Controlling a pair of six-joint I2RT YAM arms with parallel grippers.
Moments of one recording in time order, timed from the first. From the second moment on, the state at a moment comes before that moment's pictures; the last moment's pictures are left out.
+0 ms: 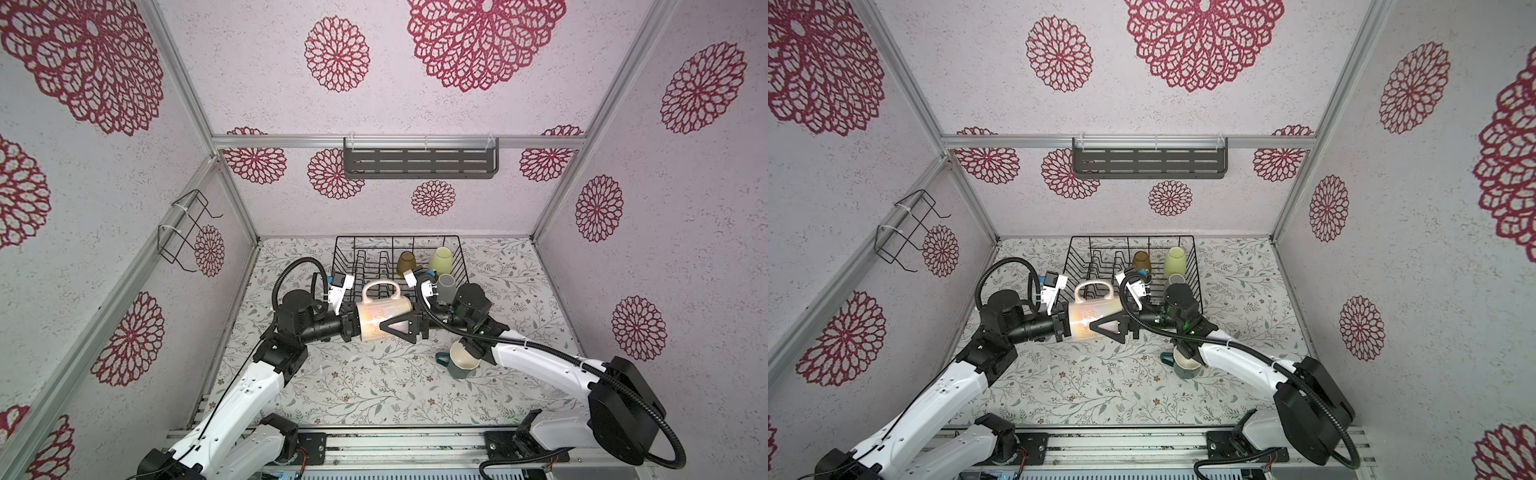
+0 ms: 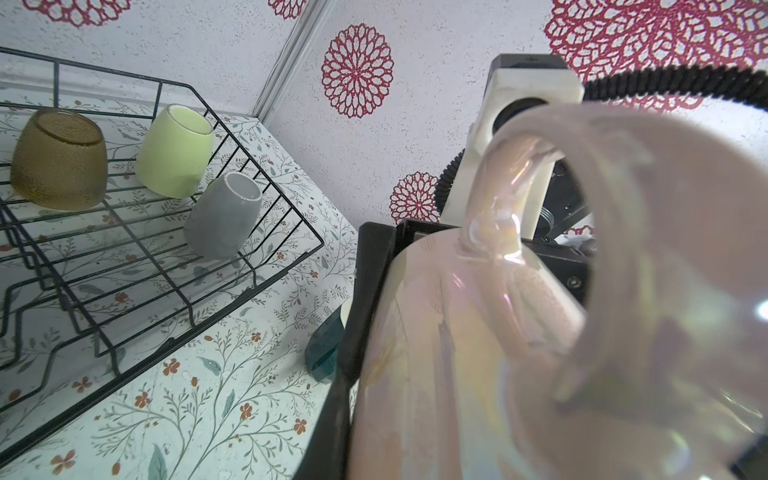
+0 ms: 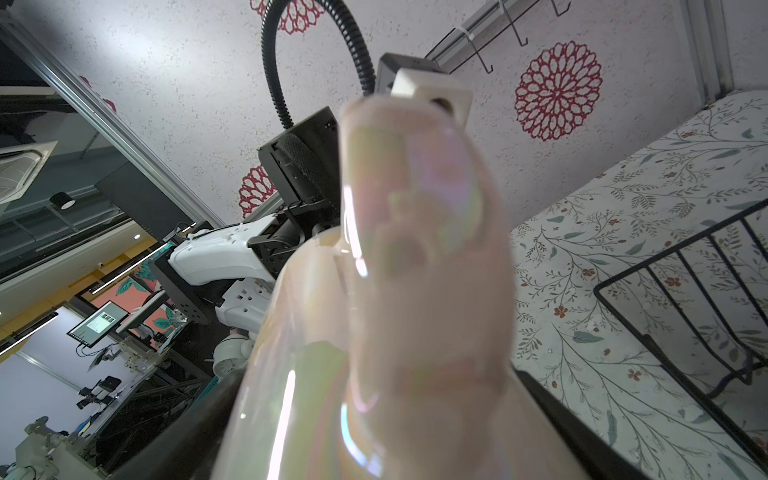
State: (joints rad) left arm -0.39 0.97 0.67 0.11 0.77 -0.55; right arm 0.78 1.35 0.82 0.64 -0.85 0.72
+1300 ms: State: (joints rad) left arm -0.23 0.82 0.67 -0.07 0.32 -0.60; right arm 0.56 1.53 0.93 0.29 -0.80 0.81
